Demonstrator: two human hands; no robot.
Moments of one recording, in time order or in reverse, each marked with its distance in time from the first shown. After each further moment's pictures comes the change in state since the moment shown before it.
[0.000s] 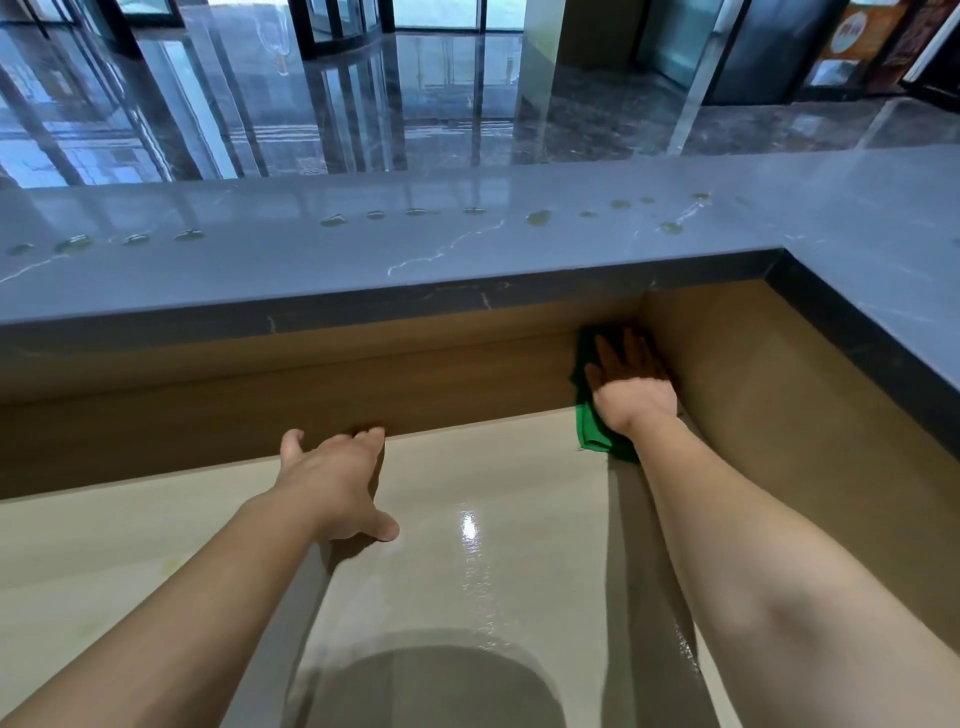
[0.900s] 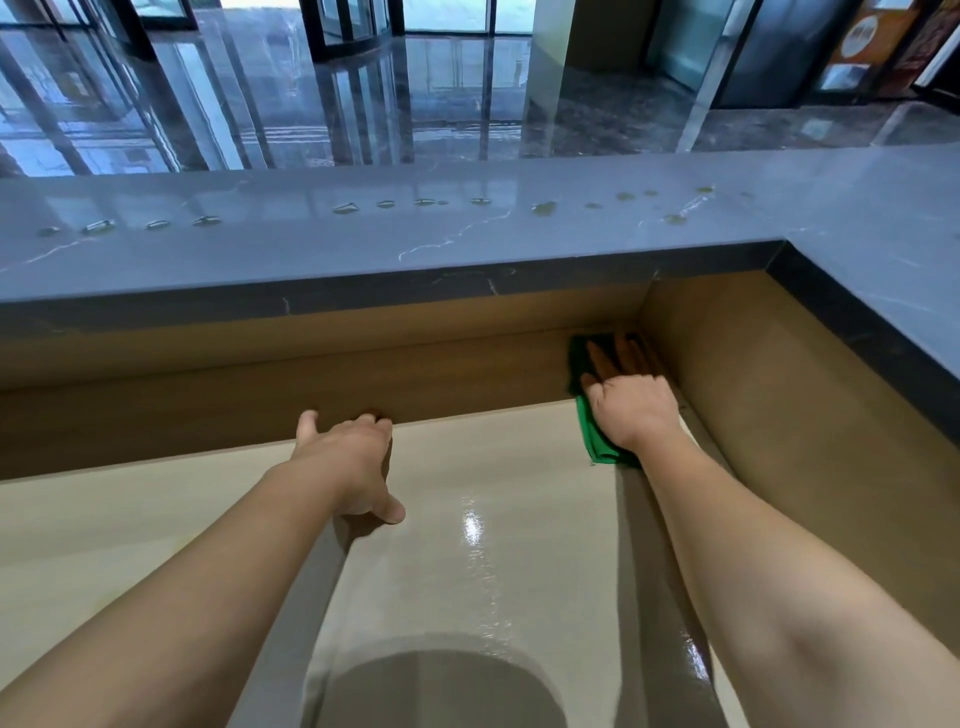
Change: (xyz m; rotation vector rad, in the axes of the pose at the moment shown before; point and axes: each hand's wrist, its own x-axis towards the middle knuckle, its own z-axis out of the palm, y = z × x) left_hand 0.002 0.007 -0.006 0.062 -0.058 -0.002; right_hand -0.021 -0.002 0.003 -0.098 -0.006 -0.100
